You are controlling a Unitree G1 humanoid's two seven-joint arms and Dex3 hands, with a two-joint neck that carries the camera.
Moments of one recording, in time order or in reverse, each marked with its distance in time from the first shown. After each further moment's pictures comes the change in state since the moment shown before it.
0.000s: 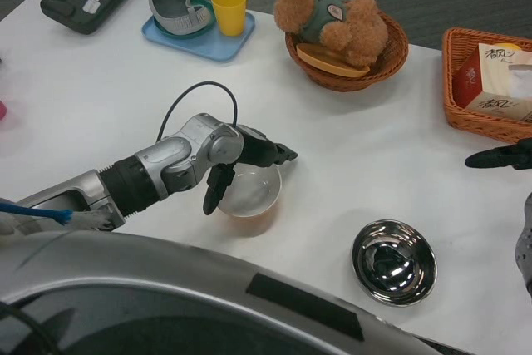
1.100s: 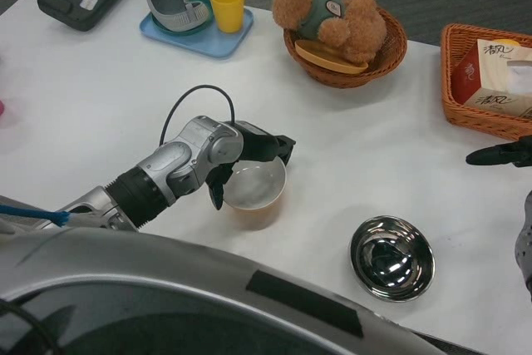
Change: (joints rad) left arm 0.076 -0.131 0.171 0.030 0.113 -0.079 0.020; right arm 0.000 0.000 -0.001 0.000 0.006 -0.001 0.000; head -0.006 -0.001
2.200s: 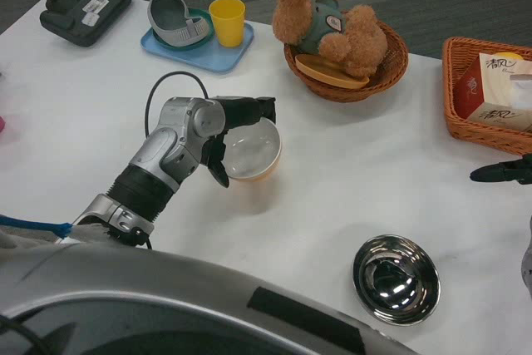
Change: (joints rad) left arm -0.059 -0.109 0.334 -0.072 0.009 0.086 -0.036; right arm 0.000 0.002 -0.003 0.033 0.007 -0.001 0.000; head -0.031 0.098
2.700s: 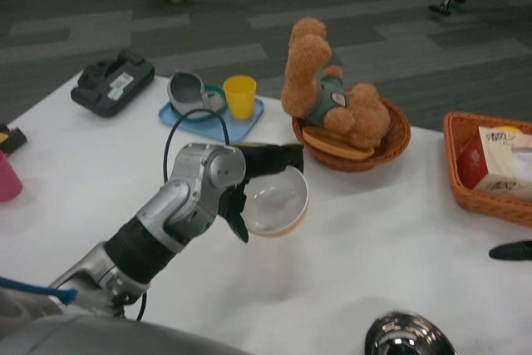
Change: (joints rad) left arm -0.058 0.143 -0.184 -0.271 -0.090 0.242 -0.090; right arm -0.002 0.000 0.004 0.030 0.010 0.000 0.000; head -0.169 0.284
